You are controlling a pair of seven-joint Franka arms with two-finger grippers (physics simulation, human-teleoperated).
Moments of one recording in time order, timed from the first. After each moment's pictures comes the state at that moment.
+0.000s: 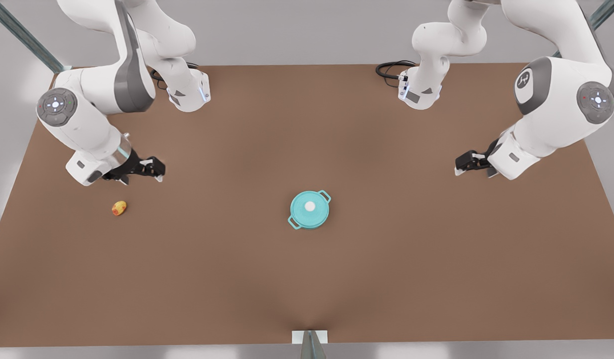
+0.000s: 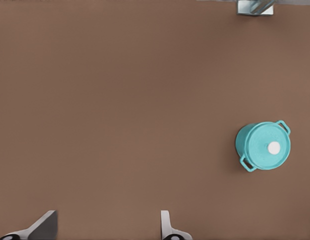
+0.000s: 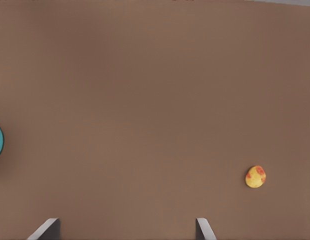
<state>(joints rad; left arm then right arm) -0.07 0.11 -0.03 -1.51 -0.13 1.59 -0.07 0.11 0.04 0.05 -1.70 -0.02 1.76 0.08</state>
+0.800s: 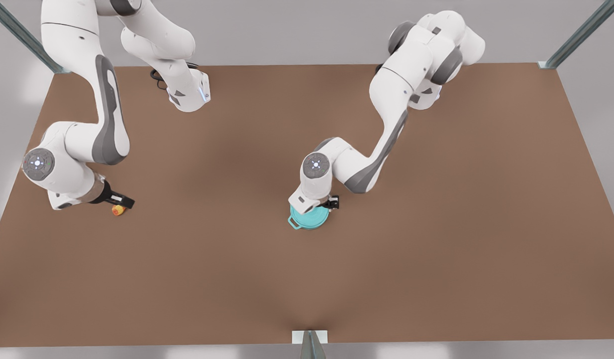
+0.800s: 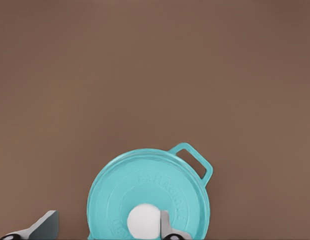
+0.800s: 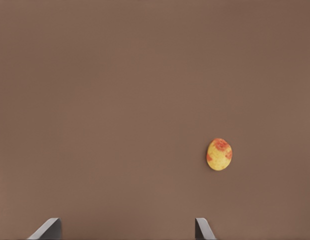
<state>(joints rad) -0.67 0.81 -0.08 -1.24 0.14 2.06 -0.72 -0.10 0.18 0.01 -1.93 -0.05 2.04 0.25</state>
